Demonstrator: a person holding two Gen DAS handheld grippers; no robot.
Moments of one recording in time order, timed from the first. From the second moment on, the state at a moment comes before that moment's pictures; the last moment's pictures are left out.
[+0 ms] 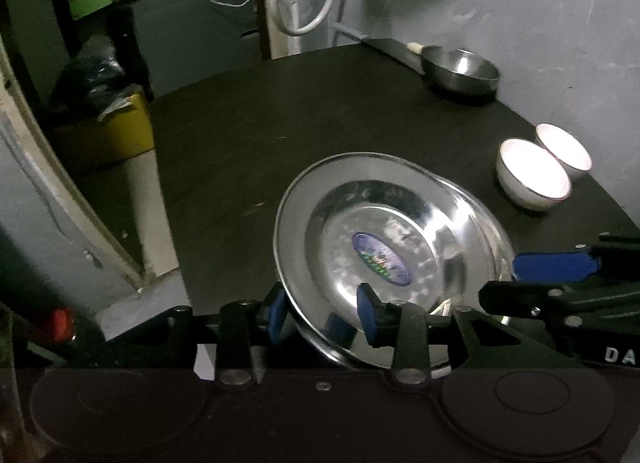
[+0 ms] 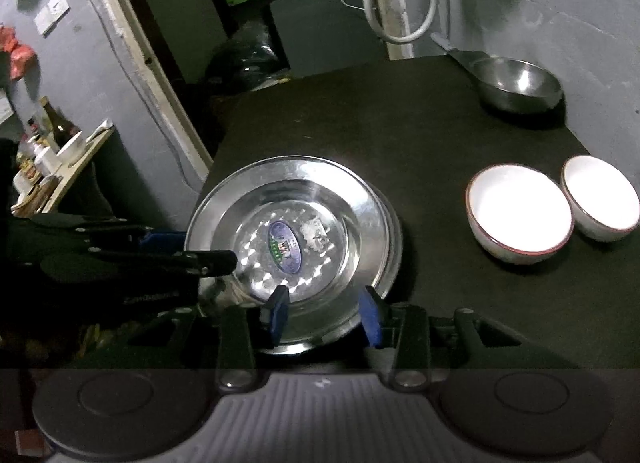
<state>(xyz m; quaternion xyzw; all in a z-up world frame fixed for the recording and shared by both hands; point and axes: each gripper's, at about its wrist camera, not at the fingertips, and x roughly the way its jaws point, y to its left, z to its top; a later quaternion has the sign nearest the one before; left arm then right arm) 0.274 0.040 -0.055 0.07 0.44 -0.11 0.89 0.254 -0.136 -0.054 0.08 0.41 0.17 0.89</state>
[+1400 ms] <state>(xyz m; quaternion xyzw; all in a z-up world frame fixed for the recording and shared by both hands) 0.125 0.038 0.067 -0.05 0.23 -0.08 0.97 0.099 -0.228 0.056 0.05 0.25 0.09 0.96</state>
